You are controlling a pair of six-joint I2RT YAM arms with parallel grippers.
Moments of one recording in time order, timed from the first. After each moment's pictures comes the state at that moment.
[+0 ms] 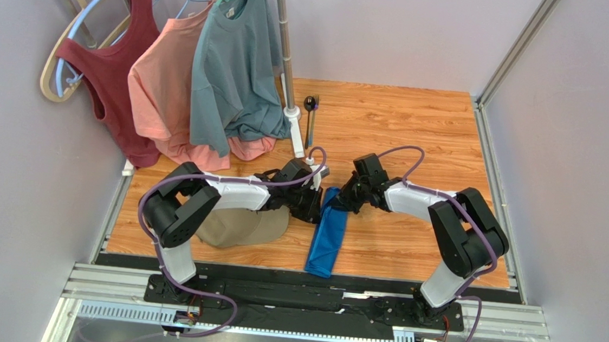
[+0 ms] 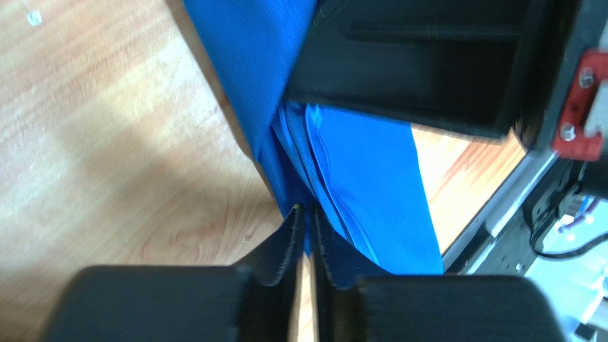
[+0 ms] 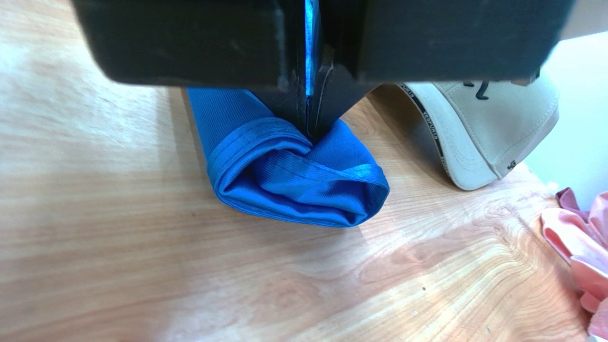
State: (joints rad) left arm -0.80 1.78 0.90 0.02 0.35 -0.48; right arm 0.52 1.68 0.82 -0.11 -0.21 1.14
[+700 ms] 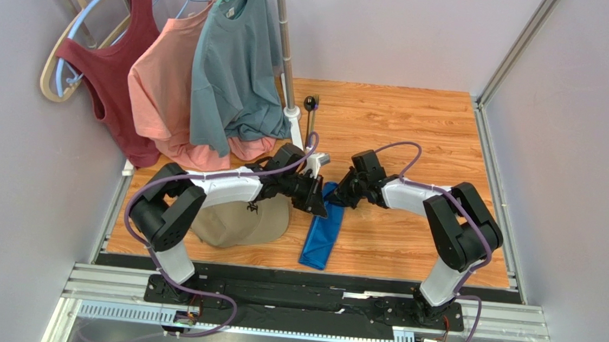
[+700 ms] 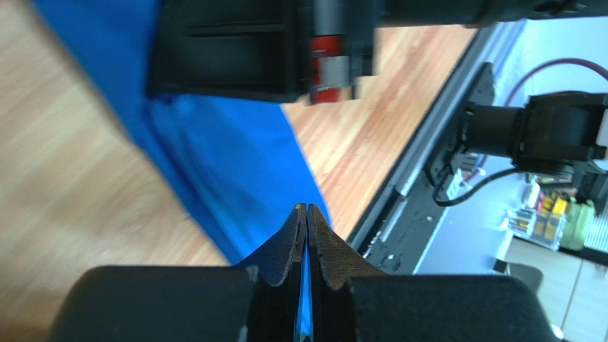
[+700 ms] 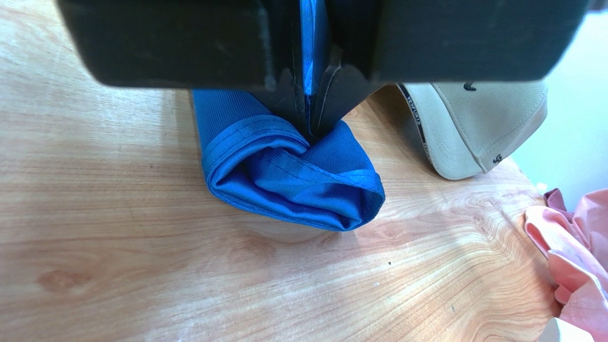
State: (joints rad) left arm -0.72 1.70 0.95 -0.05 0.60 -0.49; right arm 0.52 1.73 0.85 -0.05 -0.22 1.13
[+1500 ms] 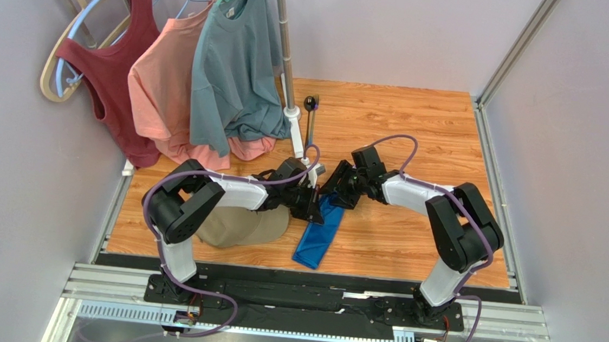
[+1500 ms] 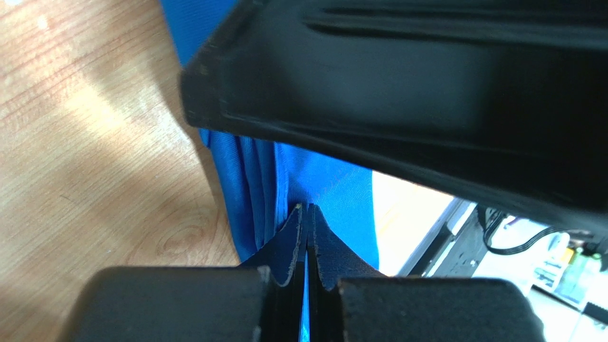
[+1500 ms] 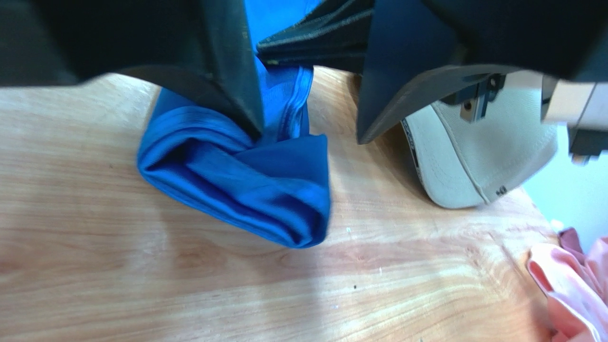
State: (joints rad) left arm -0.76 1.80 0.86 0.11 0.45 -0.58; right arm 0.51 1.73 0.90 -0.09 -0.29 1.03
